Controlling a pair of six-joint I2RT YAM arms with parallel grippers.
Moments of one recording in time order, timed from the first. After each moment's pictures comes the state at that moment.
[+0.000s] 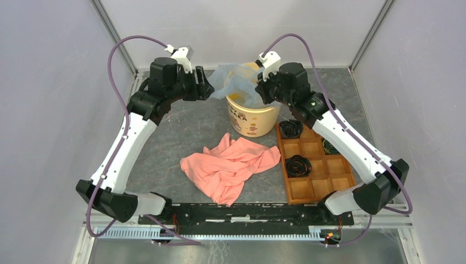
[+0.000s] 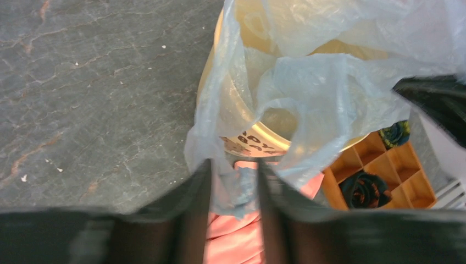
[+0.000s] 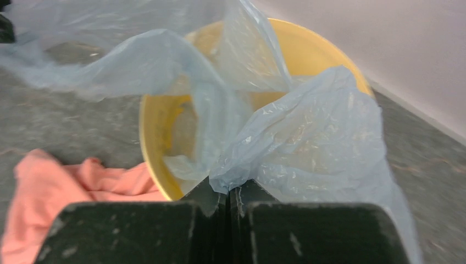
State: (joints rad) left arm -0.38 1.34 1.56 -0.68 0.14 -0.30; right arm 0.61 1.42 1.48 -0.40 0.02 -0.07
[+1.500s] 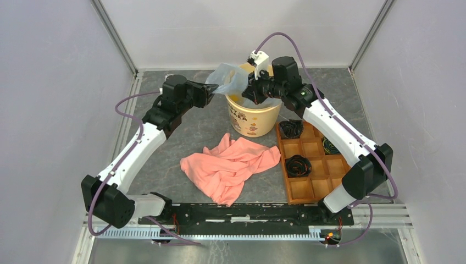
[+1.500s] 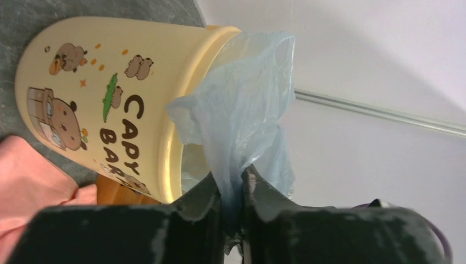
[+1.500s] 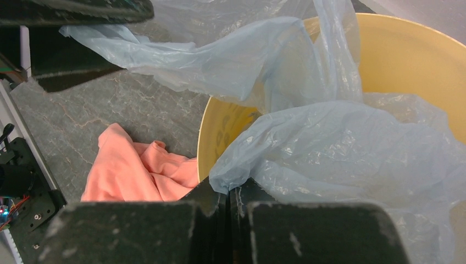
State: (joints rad) left arm -0.42 1.28 1.20 -0.28 -0.02 -1.55; right arm 0.56 1.58 1.56 -0.40 -0.35 0.00
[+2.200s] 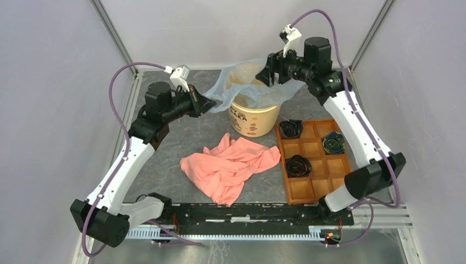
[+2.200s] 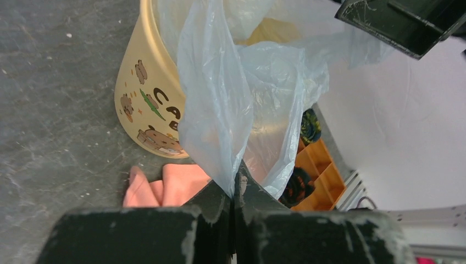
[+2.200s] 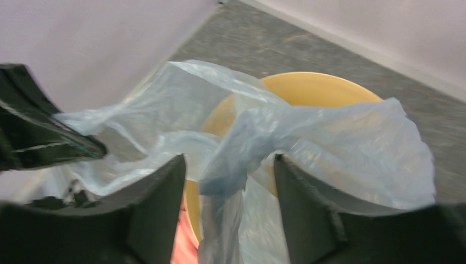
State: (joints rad) left arm -0.36 1.11 1.13 -0.28 0.39 -0.52; right arm 0.35 1.59 1.71 -0.42 -0.51 0.15
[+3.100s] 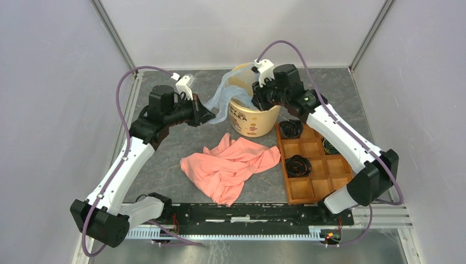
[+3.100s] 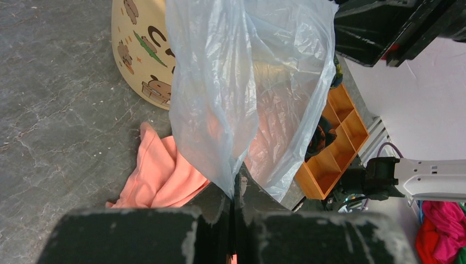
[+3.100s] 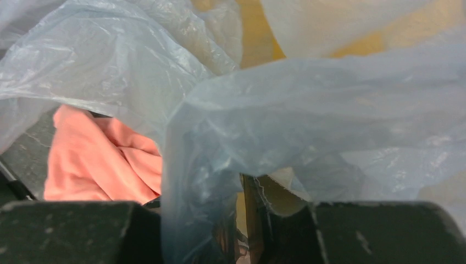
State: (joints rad) left arm -0.36 1.11 1.12 -0.46 0.46 -0.37; right arm 0.55 1.50 1.47 -0.52 -0.17 -0.03
